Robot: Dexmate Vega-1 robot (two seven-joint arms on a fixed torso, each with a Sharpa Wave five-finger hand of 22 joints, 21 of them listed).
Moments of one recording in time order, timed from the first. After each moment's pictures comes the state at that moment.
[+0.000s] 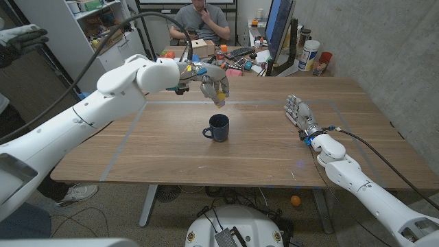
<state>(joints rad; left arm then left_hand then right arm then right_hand) 0.50 0.93 0.59 -2.18 0.52 0.12 -0.63 1.18 -0.09 0.37 -0.16 0.17 0.85 0.01 0.27 0.21 0.81 -0.05 0.36 0.27 0.98 -0.05 0.34 0.22 1.05 -0.15 0.80 0.24 -0.92 -0.56 -0.37 -1.31 0.60 0.33 0.01 0.06 0.09 0.48 0.15 0.21 0.07 0.02 0.19 0.18 0.09 0.03 0.19 0.19 0.01 -0.01 0.19 0.18 0.16 -0.04 0.20 0.17</state>
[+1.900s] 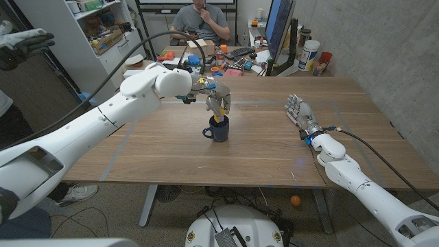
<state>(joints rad) 0.42 0.83 0.72 -2.01 0.58 0.05 -0.75 1.19 -0.06 0.35 -0.15 0.17 0.89 0.00 0.27 0.21 0.84 -0.06 0.35 0.28 1.00 -0.05 0.33 0.21 1.03 -0.13 0.86 0.24 -0.90 -0.55 -0.37 -1.25 0.60 0.33 0.01 0.06 0.09 0.48 0.15 0.21 0.07 0.02 0.19 0.18 0.09 0.03 0.19 0.19 0.01 -0.01 0.19 0.18 0.16 -0.04 0.20 0.17</state>
